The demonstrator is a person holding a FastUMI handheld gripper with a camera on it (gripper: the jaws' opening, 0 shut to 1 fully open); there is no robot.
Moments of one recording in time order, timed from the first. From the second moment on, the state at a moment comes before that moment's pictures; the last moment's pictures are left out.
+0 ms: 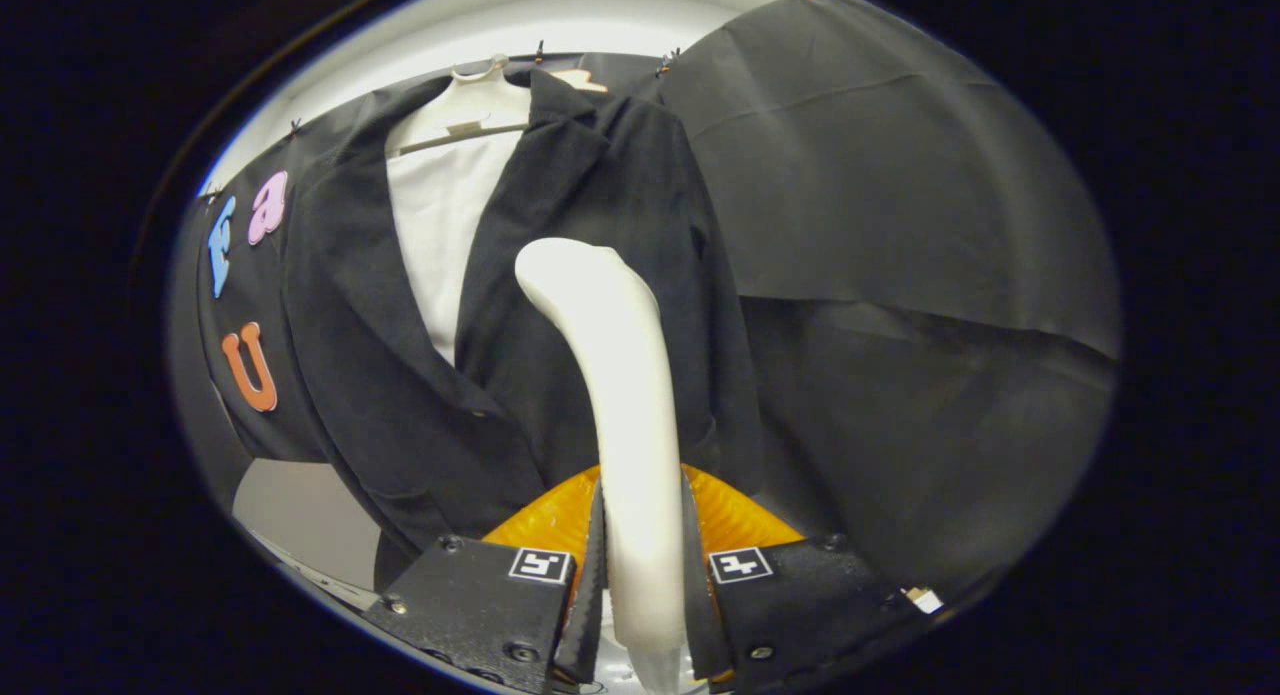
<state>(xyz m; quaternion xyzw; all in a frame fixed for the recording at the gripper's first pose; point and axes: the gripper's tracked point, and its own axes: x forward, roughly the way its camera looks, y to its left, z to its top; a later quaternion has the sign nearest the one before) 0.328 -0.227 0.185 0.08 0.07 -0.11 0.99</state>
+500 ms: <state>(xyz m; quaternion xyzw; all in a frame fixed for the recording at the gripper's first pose) 0.325 -0.209 0.131 0.06 0.11 -0.11 0.99</state>
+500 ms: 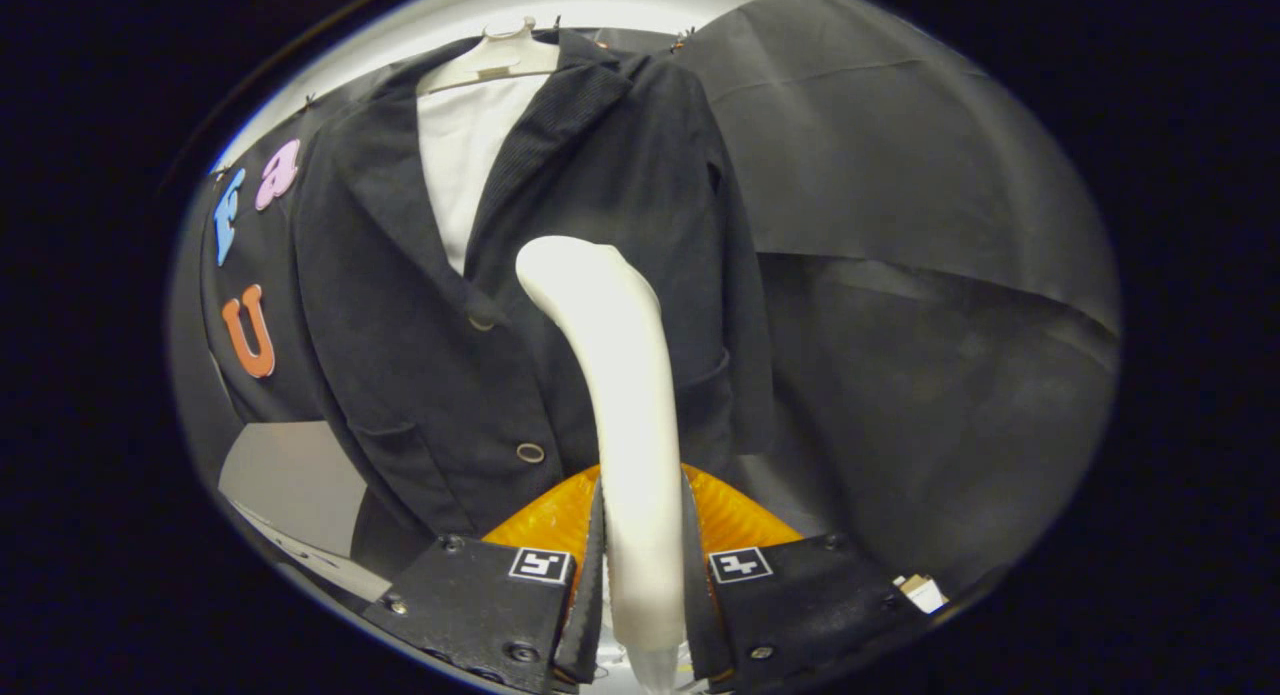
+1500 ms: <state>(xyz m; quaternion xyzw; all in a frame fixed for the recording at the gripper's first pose) 0.327 -0.207 0.048 0.06 0.18 -0.11 0.98</state>
